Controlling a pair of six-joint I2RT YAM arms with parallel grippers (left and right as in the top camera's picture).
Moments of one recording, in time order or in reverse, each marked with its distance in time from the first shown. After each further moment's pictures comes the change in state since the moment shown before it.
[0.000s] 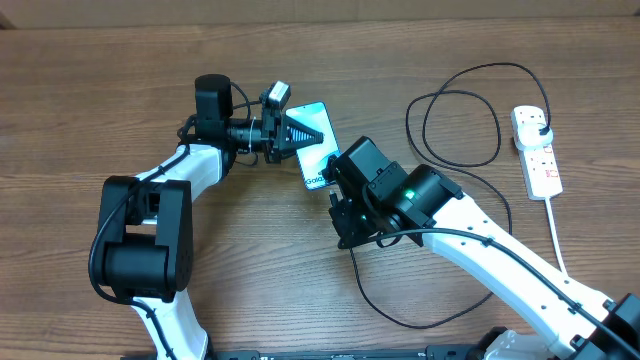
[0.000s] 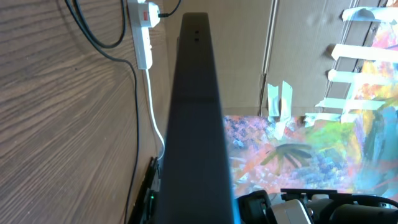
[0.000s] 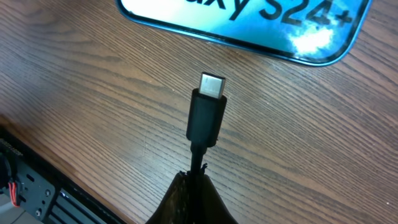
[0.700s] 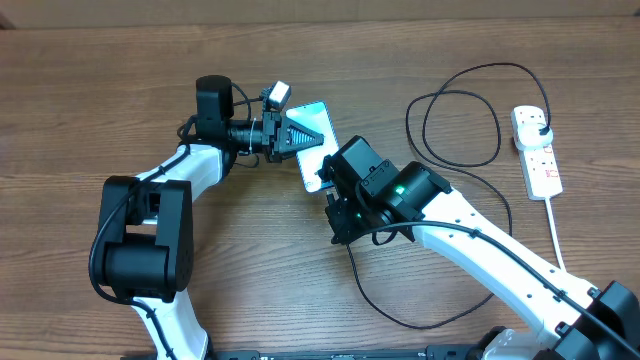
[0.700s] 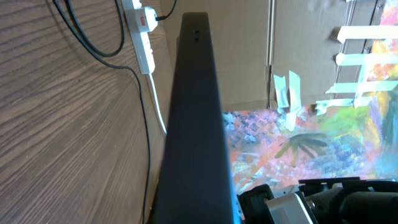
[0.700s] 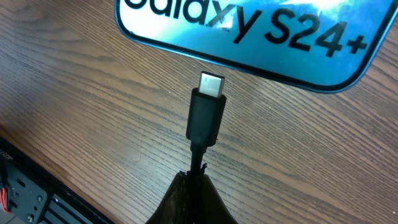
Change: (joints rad) left arm -0.002 0.000 0.000 -0.018 0.000 0.135; right arm 0.000 0.044 0.000 0.023 0.000 -0.006
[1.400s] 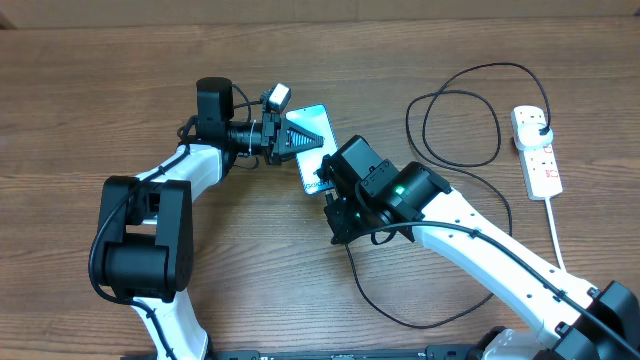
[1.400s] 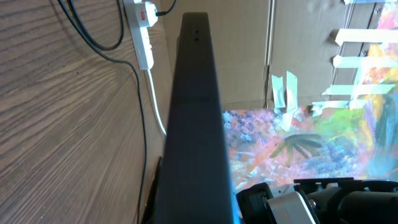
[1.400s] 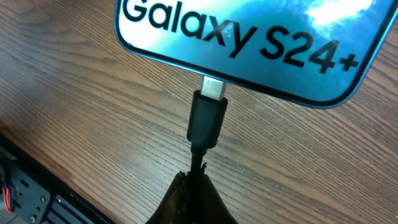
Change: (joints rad) left arm 0.000 0.000 0.000 -0.046 0.012 0.014; right arm 0.000 0.000 0.000 0.016 -0.006 0.000
